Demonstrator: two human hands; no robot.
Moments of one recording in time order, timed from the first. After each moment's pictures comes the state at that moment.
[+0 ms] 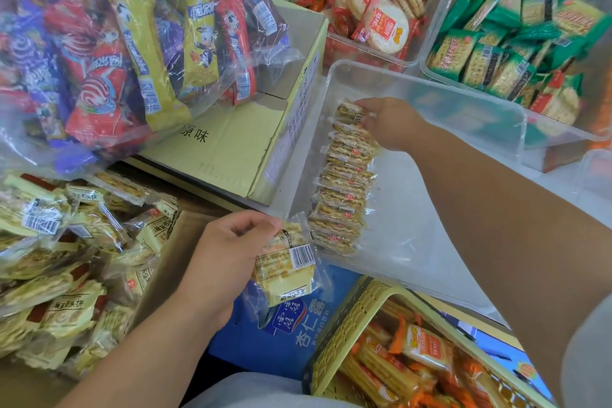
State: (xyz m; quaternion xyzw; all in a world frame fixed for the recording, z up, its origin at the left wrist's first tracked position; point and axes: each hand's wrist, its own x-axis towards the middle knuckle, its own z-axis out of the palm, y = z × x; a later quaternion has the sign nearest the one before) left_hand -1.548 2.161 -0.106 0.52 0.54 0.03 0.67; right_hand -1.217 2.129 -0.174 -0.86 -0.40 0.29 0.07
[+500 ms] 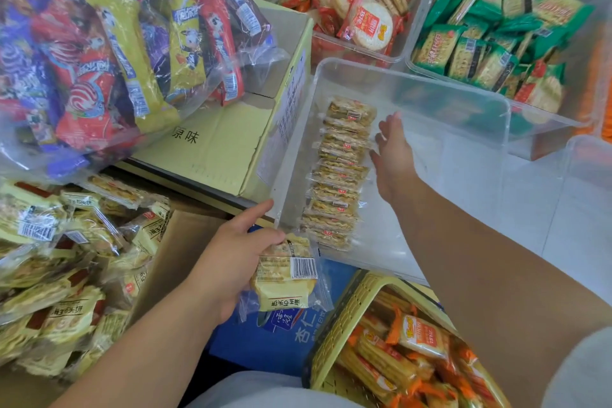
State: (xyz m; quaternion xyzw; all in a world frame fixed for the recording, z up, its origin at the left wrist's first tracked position) left_hand -1.542 2.161 -0.112 0.45 0.52 -0.05 0.72; right_hand -1.280 2.083 -0.201 -0.70 0.07 0.37 0.61
